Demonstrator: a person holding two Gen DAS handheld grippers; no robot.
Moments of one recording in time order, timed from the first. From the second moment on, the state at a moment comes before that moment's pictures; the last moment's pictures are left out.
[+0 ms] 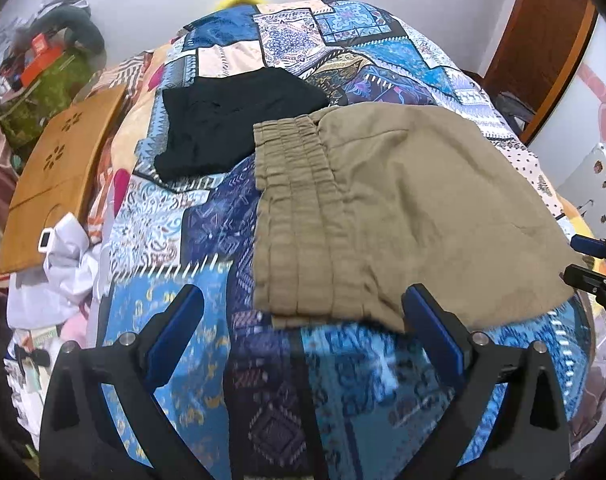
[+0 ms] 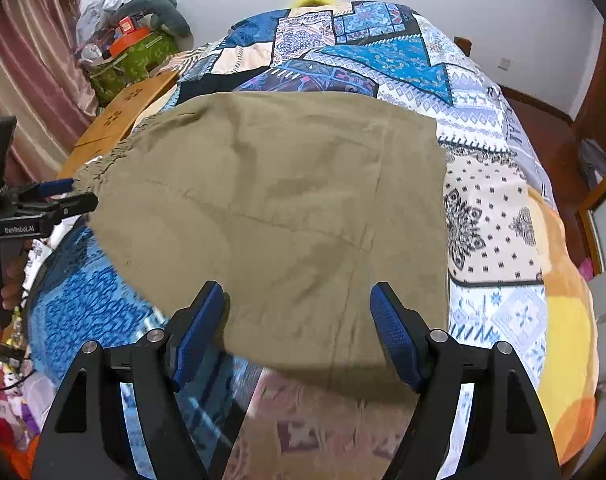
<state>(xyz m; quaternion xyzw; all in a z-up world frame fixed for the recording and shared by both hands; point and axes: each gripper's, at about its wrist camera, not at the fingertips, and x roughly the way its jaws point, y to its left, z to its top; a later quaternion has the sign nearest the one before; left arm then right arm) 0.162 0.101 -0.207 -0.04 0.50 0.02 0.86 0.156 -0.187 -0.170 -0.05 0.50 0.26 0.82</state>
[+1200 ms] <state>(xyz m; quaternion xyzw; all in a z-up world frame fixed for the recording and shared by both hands) 0.199 0.117 -0.224 -0.28 0.49 -0.01 0.82 0.151 -0.142 -0.183 -0.07 0.45 0.29 0.84</state>
